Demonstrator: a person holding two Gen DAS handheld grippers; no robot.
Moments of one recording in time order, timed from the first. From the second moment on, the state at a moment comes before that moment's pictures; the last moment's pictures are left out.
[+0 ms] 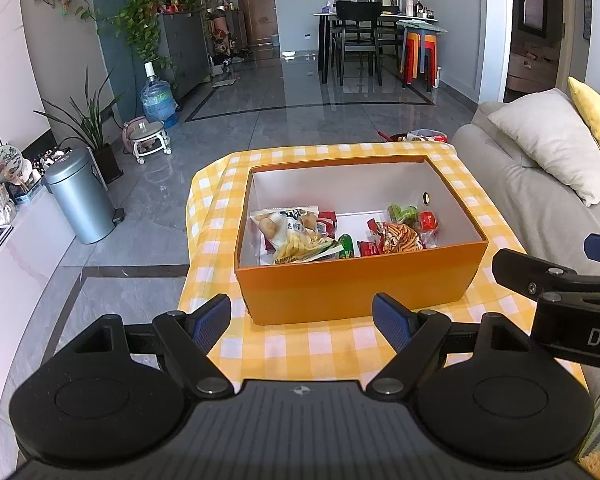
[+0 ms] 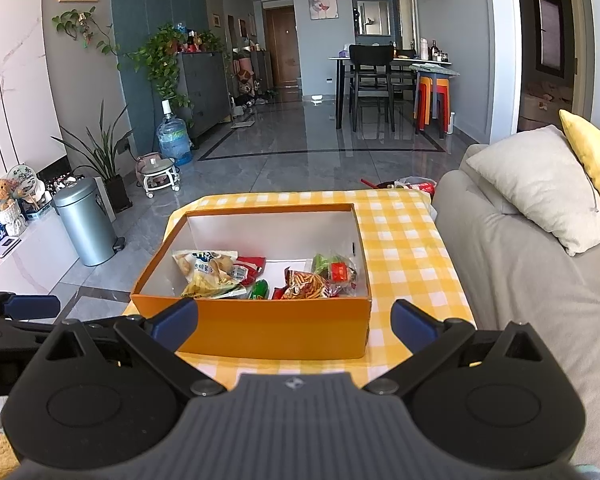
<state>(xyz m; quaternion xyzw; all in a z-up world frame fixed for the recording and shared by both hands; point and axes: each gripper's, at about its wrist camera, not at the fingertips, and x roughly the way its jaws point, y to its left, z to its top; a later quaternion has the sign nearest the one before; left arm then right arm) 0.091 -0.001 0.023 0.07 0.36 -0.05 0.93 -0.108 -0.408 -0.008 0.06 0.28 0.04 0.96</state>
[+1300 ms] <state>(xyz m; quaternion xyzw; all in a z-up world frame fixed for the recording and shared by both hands) 0.081 -0.002 0.027 0.07 0.35 -0.05 0.93 -0.112 -0.406 -0.008 0.06 0.29 0.03 0.95</state>
